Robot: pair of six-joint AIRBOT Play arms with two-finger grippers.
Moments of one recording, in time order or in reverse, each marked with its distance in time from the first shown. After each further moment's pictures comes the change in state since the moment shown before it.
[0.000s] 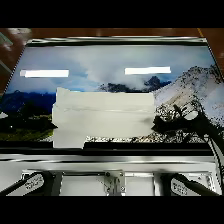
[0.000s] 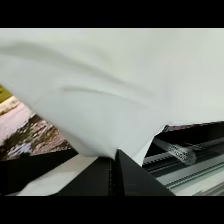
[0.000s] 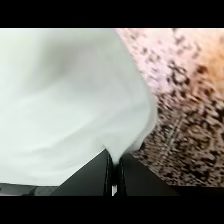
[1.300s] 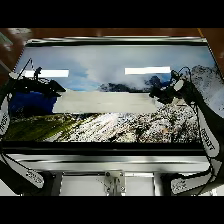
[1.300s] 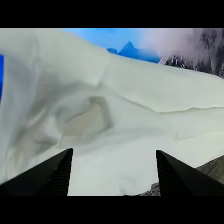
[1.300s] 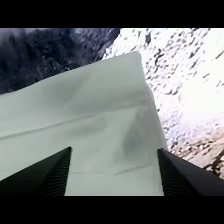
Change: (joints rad) left arm -0.156 -0.756 0.919 -0.072 0.000 -0.223; right arm 0.140 -0.389 0.602 -0.278 -0.176 0.210
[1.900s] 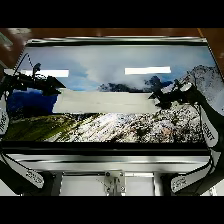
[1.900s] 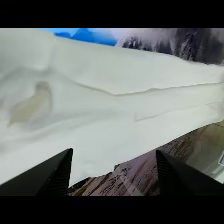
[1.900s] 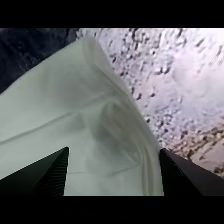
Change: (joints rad) left arm 0.005 0.001 0.072 -0.095 -0.127 -0.006; right arm -0.113 -0.109 0.003 0.289 0.094 -0.063
